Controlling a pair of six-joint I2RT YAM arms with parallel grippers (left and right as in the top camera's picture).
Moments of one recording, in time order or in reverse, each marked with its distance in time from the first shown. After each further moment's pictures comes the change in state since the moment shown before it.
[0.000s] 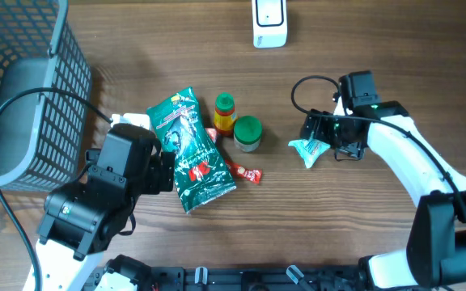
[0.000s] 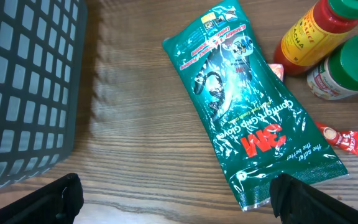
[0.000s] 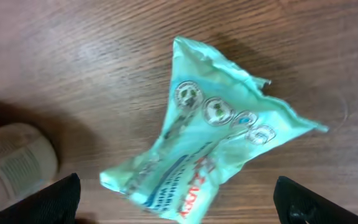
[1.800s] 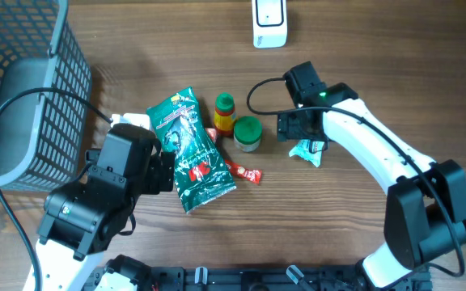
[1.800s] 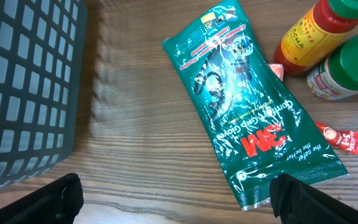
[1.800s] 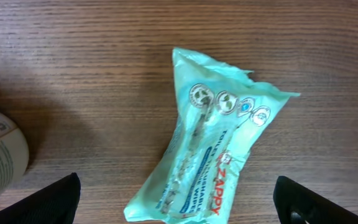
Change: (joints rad) left arm 0.000 0.000 0.000 0.000 0.000 0.000; right arm 0.253 0.145 0.222 -0.166 0.344 -0.083
